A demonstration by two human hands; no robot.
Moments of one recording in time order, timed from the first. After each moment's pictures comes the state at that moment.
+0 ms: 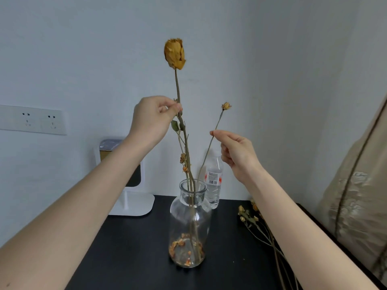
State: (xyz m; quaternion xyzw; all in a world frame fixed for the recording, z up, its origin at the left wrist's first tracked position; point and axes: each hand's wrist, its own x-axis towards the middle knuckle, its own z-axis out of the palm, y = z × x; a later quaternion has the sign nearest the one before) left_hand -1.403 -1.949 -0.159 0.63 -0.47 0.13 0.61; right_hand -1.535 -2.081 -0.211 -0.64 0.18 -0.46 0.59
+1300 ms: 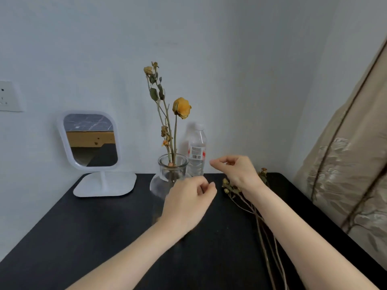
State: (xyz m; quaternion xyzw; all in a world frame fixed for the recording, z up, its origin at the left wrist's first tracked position) left_hand -1.491 -1.982 -0.336 0.68 -0.55 -0.03 0.48; right_hand -1.580 -2.104 -0.303 -0.73 0.38 -0.37 0.43
